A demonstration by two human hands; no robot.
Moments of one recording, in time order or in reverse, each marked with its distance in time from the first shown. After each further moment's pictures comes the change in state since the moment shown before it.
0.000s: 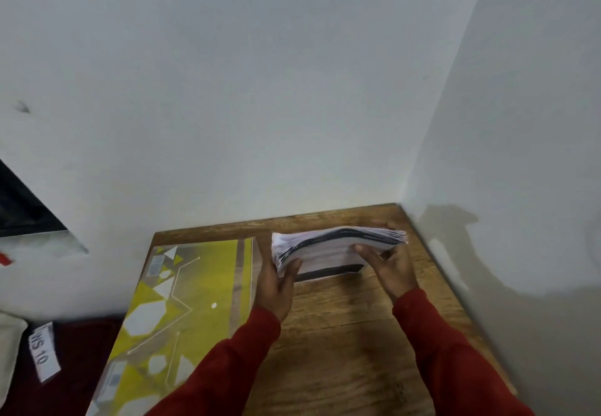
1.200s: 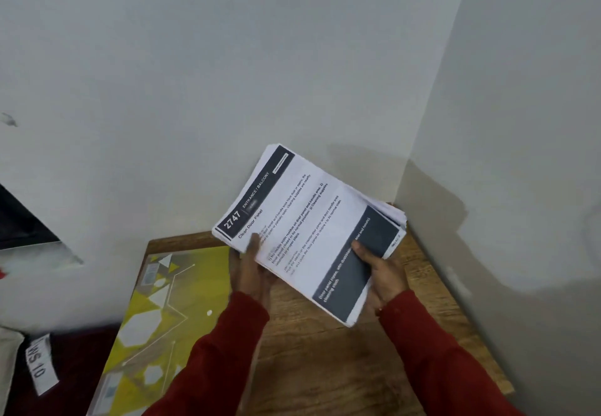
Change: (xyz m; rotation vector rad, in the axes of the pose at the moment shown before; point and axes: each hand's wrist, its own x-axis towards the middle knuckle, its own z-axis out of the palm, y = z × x) left_hand 0.038 0.016 -0.013 -0.739 0.260 -0.431; right_hand -0.006 -0.001 0.017 0.516 0.161 0.330
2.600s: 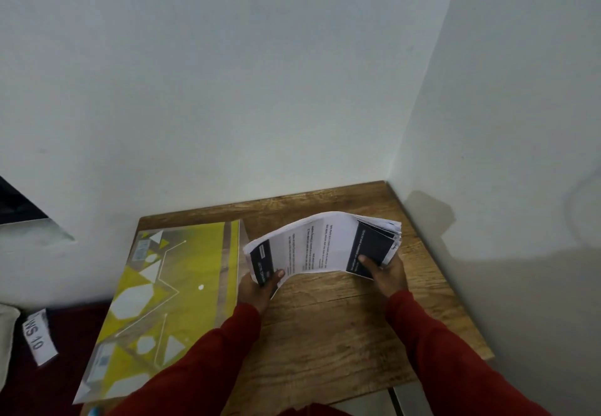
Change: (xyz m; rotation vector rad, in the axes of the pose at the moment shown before) left_hand -0.001 -0.078 -0.068 0.795 -0.068 0.080; right_hand 0.002 0.030 -0.075 -0.631 0.124 -0.116
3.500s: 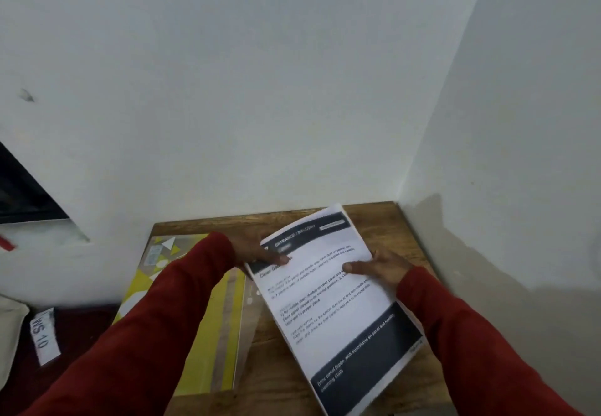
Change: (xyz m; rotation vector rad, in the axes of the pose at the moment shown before) left_hand 0.041 0.151 -0.057 0.492 -0.743 -0.069; right_hand 0.024 -0.074 0.006 -0.129 -0.813 0.146
